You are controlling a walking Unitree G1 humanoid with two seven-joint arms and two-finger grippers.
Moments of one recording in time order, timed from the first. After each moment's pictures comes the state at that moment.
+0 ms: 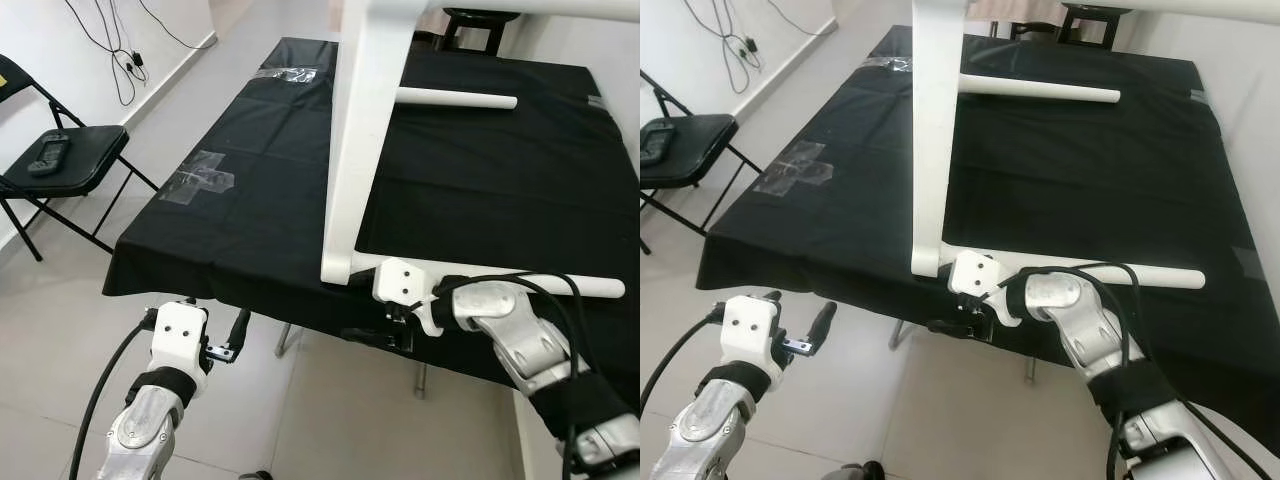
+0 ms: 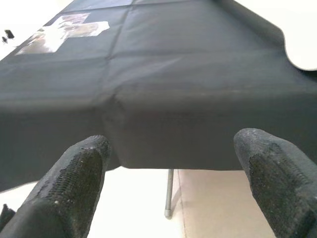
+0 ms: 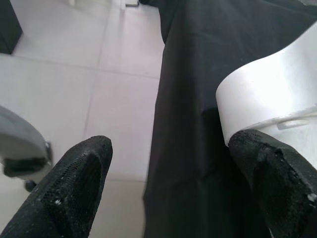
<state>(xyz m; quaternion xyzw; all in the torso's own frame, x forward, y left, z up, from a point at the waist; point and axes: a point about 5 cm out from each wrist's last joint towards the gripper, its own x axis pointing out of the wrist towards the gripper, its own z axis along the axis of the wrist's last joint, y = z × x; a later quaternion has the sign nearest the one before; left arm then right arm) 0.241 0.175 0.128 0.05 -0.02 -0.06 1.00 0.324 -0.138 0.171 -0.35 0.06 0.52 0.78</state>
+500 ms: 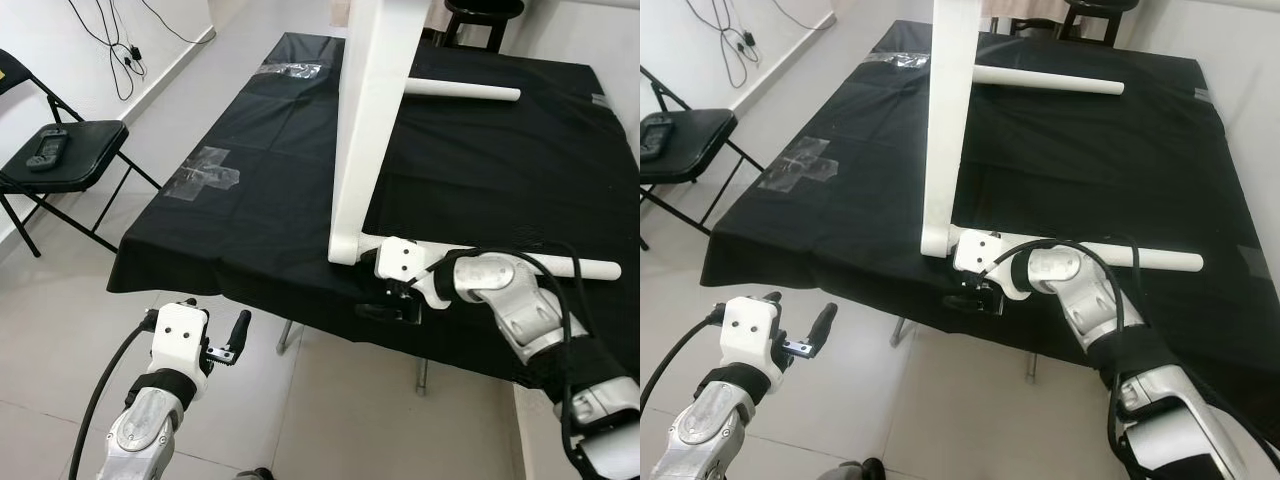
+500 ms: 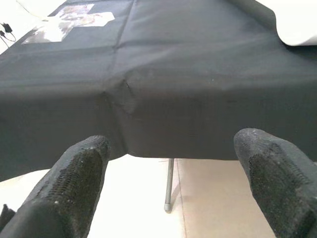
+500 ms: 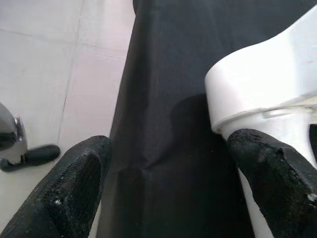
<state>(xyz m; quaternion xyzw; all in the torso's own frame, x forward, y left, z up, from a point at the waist) 0.238 0.174 0.128 0.06 -0.02 -0.06 1.00 0.344 -0.158 0.194 -0.37 0.07 0.49 0.79</state>
